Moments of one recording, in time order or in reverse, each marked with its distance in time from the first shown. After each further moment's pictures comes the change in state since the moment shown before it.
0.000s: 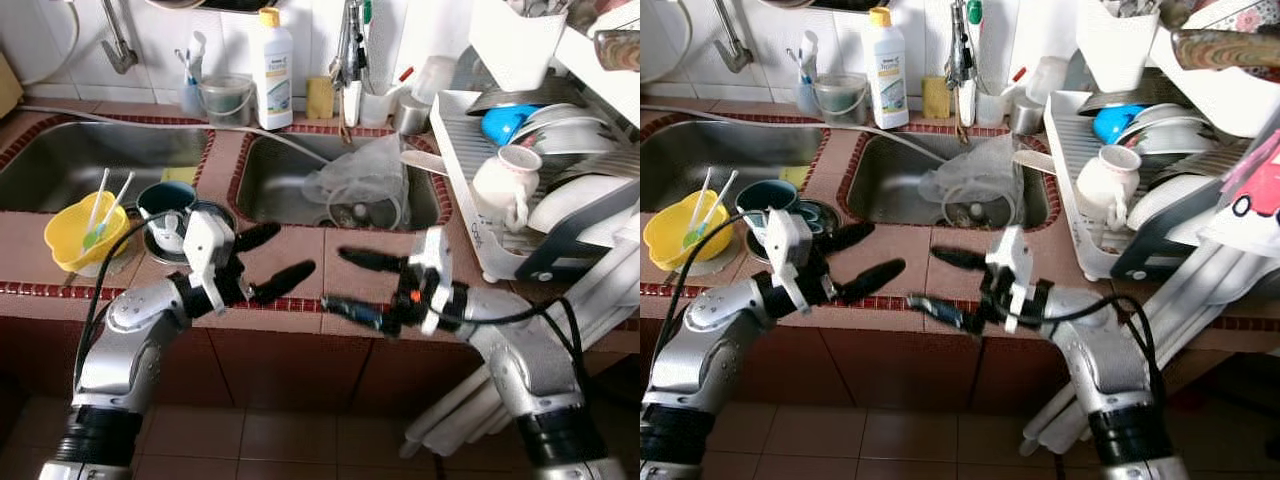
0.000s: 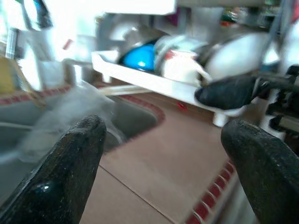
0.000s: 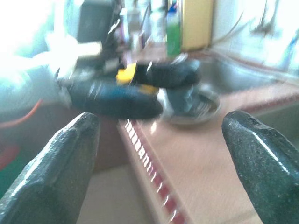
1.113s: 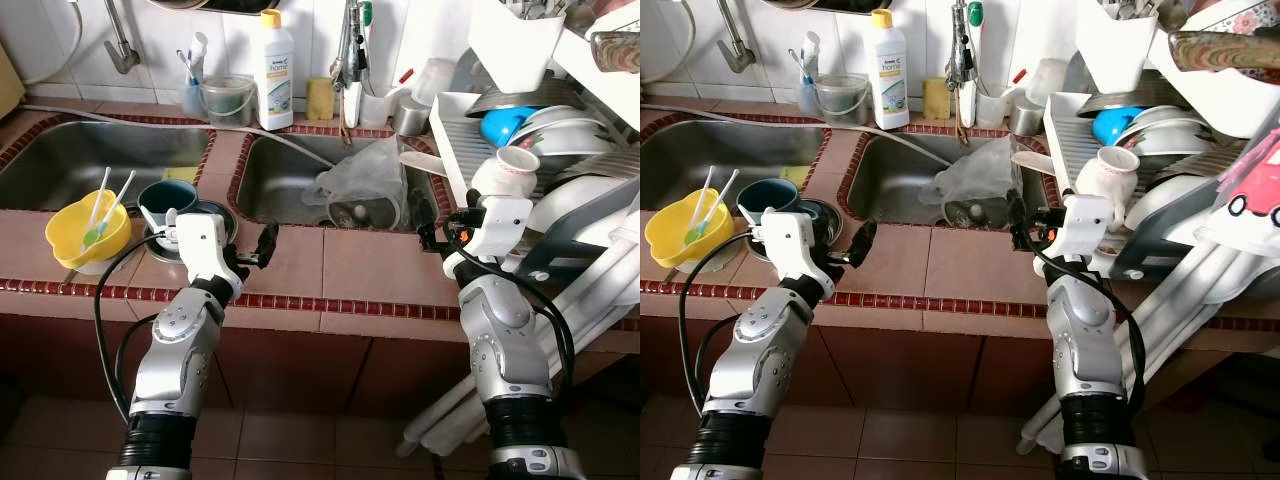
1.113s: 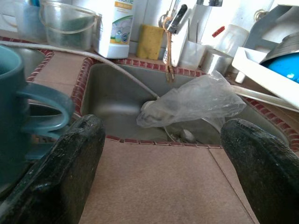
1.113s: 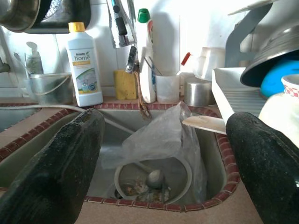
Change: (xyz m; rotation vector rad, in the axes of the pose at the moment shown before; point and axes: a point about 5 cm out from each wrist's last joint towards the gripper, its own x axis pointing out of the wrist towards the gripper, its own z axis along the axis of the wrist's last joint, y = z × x) left arm 0.011 0.011 -0.036 -0.138 0.015 0.671; right arm -0.035 -0.052 -0.012 -0.076 -0.139 -1.051
